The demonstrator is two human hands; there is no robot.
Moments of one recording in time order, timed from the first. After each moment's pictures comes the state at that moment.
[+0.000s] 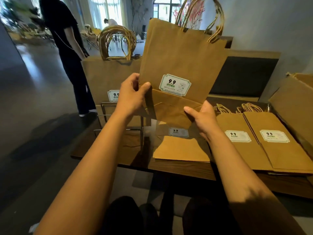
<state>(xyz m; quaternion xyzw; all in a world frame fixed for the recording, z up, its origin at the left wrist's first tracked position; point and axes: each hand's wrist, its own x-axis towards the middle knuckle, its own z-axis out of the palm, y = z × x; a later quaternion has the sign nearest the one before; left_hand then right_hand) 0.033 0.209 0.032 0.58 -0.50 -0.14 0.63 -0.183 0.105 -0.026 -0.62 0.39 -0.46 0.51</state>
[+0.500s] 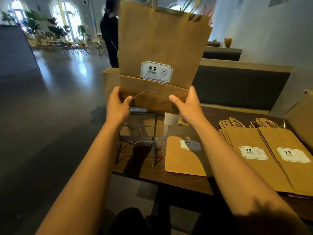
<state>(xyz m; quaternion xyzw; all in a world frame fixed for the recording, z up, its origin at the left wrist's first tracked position) 0.122 0.222 0.015 0.65 -0.41 -0.09 0.64 -0.088 0.115 0.035 -0.73 0.31 -0.45 0.40</state>
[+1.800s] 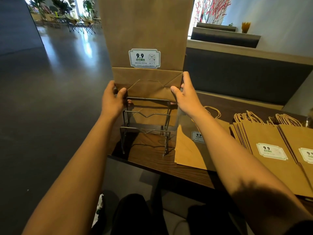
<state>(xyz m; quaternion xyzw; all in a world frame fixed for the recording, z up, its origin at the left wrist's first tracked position) 0.187 0.227 -0.037 0.64 -0.36 -0.12 0.67 -0.018 0.082 -0.004 -0.79 0.30 -0.35 0.40</state>
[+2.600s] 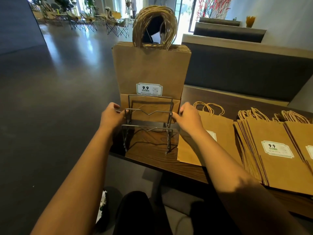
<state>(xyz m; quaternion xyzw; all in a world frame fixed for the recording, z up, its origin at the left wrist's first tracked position) 0.201 0.243 -0.092 0.80 -0.32 -0.16 0.48 -0.035 0.091 -0.077 -0.83 0.46 -0.24 0.19</state>
